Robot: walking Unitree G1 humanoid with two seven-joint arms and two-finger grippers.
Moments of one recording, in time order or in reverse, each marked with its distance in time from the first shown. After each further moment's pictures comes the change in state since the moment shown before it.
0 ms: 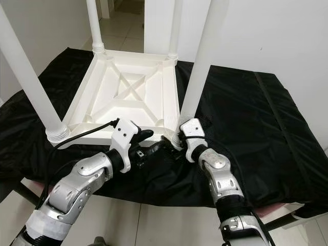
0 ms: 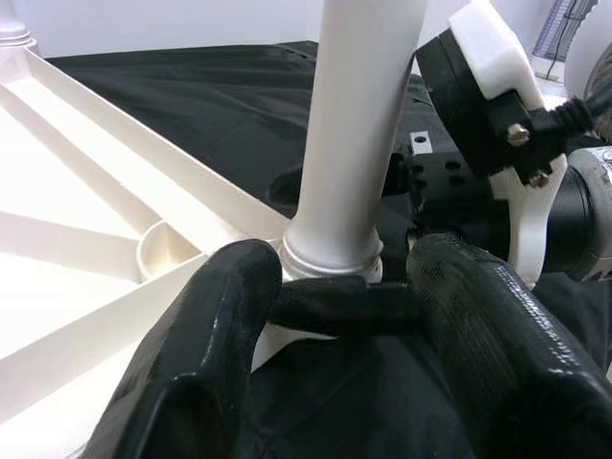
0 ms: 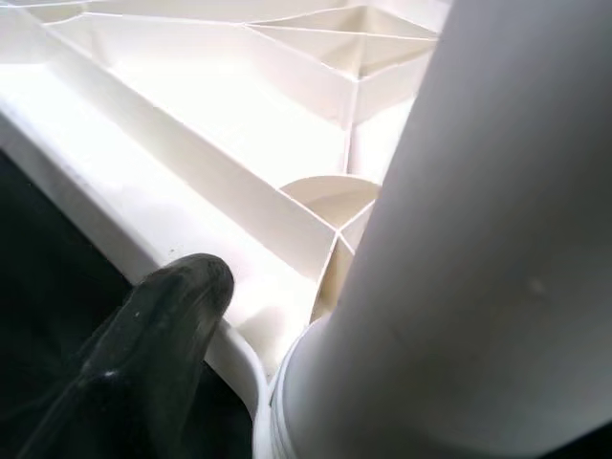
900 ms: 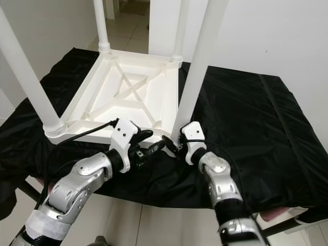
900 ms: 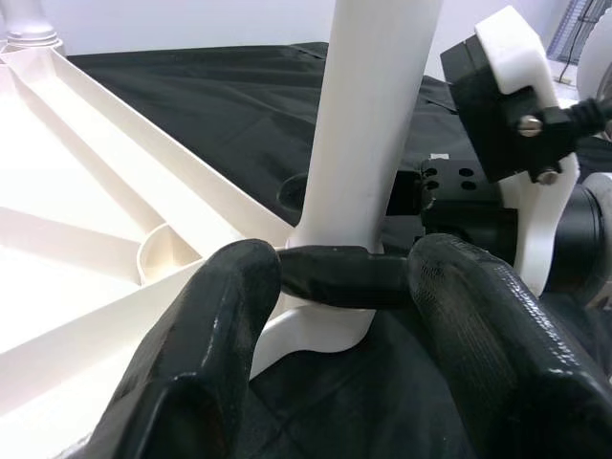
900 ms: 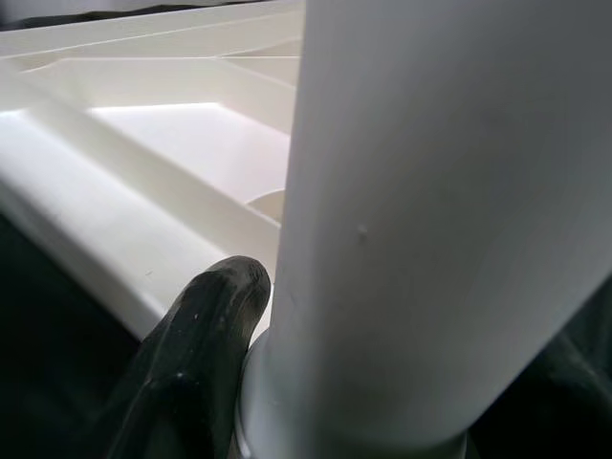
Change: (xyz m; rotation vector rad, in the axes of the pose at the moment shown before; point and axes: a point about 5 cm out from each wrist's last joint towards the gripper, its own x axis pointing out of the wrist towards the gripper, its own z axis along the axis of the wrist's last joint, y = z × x) left arm -0.001 0.000 -0.001 -0.004 0.005 0.000; right arm -0.005 0.006 -0.006 0.126 -0.039 -0.192
